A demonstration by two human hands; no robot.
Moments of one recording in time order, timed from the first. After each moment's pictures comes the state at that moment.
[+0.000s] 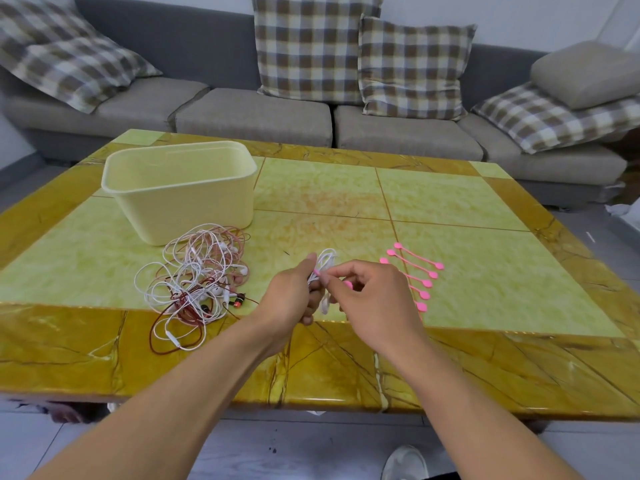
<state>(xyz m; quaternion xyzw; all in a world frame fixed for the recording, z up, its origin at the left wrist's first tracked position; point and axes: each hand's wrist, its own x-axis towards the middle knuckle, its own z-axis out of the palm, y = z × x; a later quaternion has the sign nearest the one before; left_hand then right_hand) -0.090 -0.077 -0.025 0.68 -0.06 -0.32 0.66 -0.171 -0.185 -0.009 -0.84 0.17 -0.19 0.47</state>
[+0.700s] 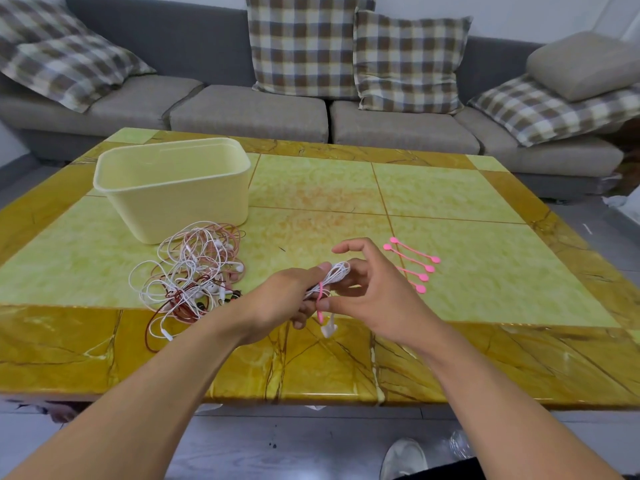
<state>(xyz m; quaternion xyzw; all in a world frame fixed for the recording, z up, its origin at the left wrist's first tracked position) -0.085 -0.062 -0.014 0.72 -0.21 -0.38 0.54 -0.177 -0.214 -0.014 -0.83 0.08 -0.07 0.55</state>
